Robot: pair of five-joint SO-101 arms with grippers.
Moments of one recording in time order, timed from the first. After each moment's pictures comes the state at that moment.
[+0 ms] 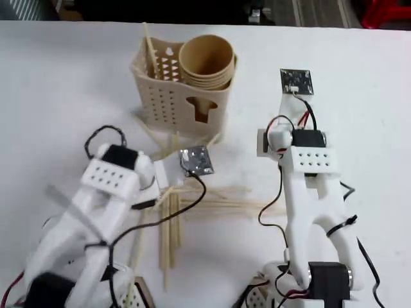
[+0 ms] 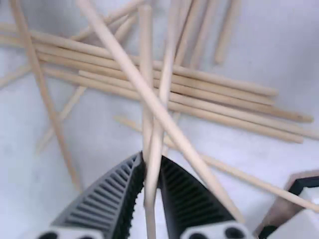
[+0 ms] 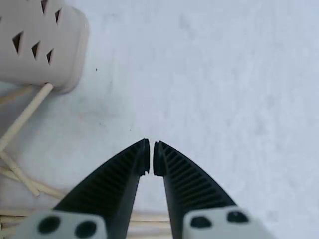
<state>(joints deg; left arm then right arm) 13.1 -27.3 42.8 79.2 -55.3 -2.7 -17.6 31.5 57.8 0.4</state>
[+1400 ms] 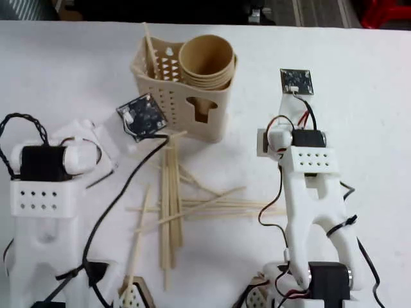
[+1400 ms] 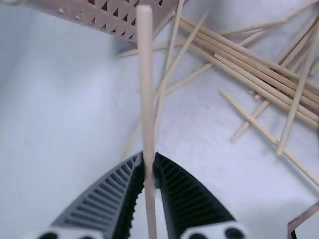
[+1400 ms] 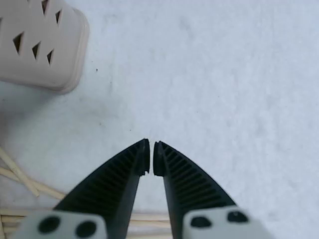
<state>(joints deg) -2.9 -35.6 14.7 94.7 -54.6 -2.7 -17.6 31.5 57.8 0.4</state>
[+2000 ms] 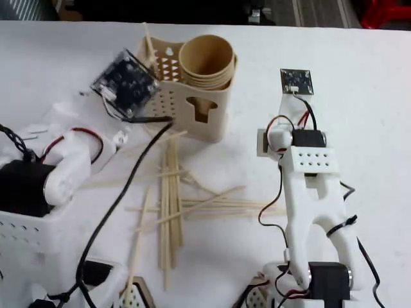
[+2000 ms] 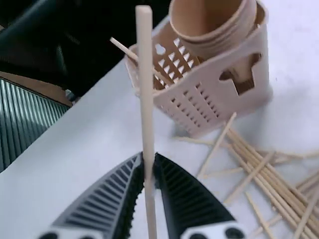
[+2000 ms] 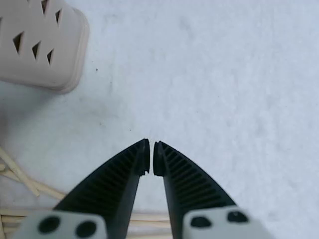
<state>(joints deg) 4.7 -35.9 -4.0 87.9 -32.7 -2.7 -17.6 31.5 57.8 0.4</state>
